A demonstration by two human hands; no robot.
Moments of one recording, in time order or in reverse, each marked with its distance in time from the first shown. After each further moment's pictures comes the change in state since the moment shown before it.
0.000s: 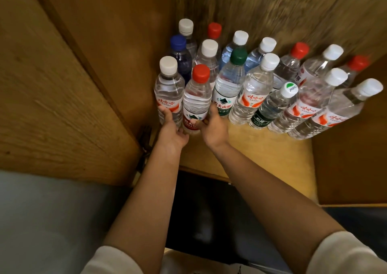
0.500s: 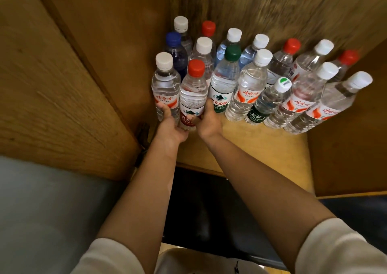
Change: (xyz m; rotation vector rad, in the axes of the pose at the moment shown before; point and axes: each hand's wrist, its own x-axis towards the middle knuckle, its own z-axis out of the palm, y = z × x) left_hand -0.002 0.002 0.002 0.008 -0.051 -0.035; right_hand 0.004 -0.003 0.005 0.032 0.005 0.081
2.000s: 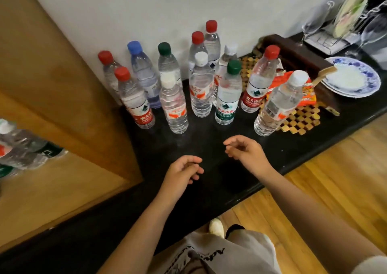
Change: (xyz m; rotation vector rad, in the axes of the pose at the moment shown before) left_hand -0.138 -0.456 0.140 1.472 -0.697 0.163; right_hand -0.235 0.310 -0.478 0.263 0.358 0.261
